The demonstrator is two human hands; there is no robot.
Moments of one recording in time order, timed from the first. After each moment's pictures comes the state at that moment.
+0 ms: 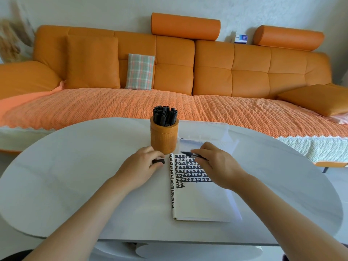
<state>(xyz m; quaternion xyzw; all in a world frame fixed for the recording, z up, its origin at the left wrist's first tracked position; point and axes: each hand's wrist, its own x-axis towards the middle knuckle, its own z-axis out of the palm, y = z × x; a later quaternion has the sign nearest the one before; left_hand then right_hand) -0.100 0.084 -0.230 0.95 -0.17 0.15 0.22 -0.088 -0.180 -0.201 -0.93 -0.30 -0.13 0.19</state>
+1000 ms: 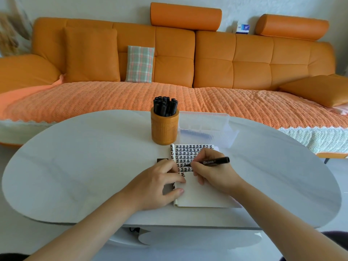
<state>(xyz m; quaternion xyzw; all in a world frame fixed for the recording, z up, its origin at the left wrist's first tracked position) -0.164 0.053 -0.245 0.88 -0.35 0.14 0.27 -0.129 -0.165 -0.221 -0.79 -0.14 0.04 0.60</state>
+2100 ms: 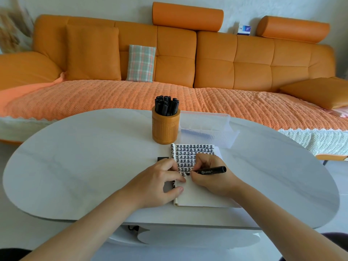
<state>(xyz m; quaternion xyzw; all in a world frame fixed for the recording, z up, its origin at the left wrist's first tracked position) -0.163 0.051 -0.245 0.88 -0.33 0.12 0.30 -0.130 -0.168 -0.228 -0.83 -0.24 0.03 0.51</state>
